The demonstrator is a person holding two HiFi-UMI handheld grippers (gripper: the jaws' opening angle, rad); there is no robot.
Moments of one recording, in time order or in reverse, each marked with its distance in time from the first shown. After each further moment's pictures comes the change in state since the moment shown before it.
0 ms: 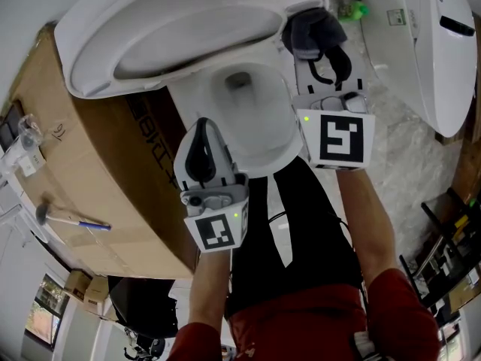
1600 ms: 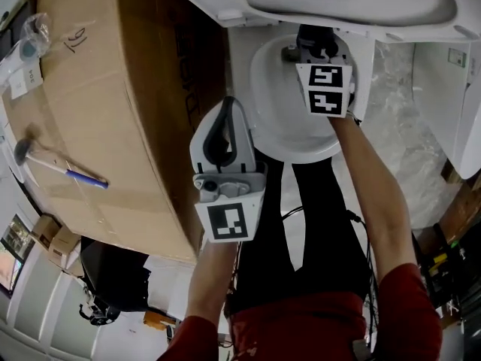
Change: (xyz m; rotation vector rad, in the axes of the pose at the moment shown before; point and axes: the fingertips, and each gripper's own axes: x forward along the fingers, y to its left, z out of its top) left arm -0.067 0.097 -0.054 -0.032 0.044 0.165; right arm 0.072 0.188 -0.192 -0.044 0.434 0.249
